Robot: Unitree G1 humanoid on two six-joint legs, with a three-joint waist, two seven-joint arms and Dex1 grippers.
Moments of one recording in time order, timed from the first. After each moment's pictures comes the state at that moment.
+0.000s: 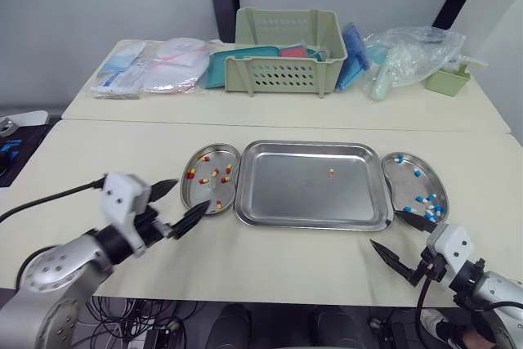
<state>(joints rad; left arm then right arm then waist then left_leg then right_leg) 0.09 0.62 0.28 -0.67 -0.65 0.71 -0.50 0.41 -0.54 -0.23 -0.37 0.26 -0.02 0.81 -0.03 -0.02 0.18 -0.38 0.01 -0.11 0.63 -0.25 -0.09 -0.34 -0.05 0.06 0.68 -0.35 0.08</state>
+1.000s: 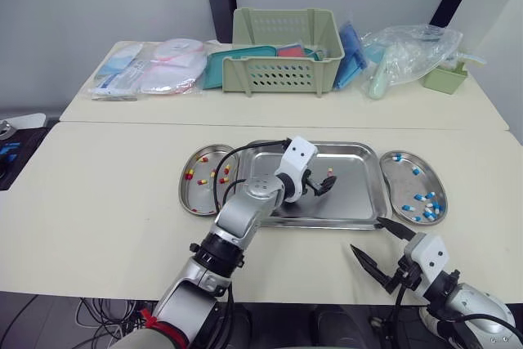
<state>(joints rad) -0.61 0.01 -0.35 0.20 -0.17 0.57 -0.34 0.46 -0.47 -0.09 -0.44 0.22 -0.03 0.65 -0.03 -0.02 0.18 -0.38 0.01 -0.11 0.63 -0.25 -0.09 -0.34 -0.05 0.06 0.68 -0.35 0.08</state>
